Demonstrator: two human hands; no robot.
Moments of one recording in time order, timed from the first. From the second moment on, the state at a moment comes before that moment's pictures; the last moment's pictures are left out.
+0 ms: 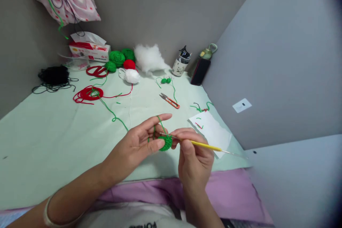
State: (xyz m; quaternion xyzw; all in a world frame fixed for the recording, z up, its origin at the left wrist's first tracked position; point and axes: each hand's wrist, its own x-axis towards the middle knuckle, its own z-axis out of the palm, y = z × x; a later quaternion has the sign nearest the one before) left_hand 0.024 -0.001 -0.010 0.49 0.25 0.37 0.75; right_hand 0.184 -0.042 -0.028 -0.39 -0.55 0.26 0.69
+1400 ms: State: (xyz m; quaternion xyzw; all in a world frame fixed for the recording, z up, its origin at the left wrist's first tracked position) left_hand 0.030 -0.007 -0.016 0.41 0.29 0.41 0.76; right_hand 0.178 -0.048 -0.032 -0.40 -0.52 0.20 0.72
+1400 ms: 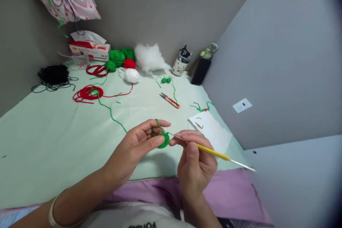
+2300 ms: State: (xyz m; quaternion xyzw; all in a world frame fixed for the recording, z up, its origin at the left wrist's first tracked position) left_hand 0.030 -0.004 -0.010 0.38 0.28 0.37 0.80; right_hand 0.181 -0.045 -0.033 -0.36 -0.48 0.32 0.73
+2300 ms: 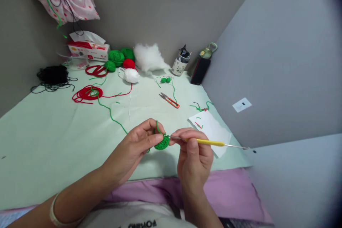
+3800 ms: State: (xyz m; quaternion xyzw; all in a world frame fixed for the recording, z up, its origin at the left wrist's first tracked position) left_hand 0.026 0.001 -0.009 0.36 0.26 0.36 0.82; right_hand 0.188 -0.039 -0.022 -0.37 -0.50 0.32 0.71
